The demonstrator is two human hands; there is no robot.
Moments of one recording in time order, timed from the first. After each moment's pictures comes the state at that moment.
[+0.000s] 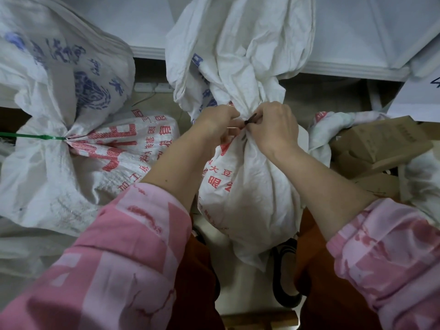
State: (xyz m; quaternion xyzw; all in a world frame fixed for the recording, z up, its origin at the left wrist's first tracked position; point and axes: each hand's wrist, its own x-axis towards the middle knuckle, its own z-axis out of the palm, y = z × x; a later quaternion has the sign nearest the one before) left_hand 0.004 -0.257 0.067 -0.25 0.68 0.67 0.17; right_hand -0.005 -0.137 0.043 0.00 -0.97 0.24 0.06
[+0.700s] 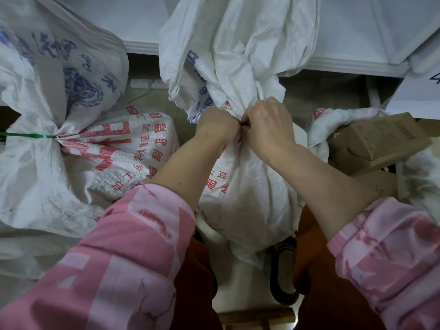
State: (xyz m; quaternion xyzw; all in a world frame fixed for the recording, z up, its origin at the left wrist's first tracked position) left_hand 0.002 -0.244 0.052 -0.18 0.88 0.42 0.10; right_hand -0.002 -0.136 0.044 0.14 -0.98 0.10 0.10
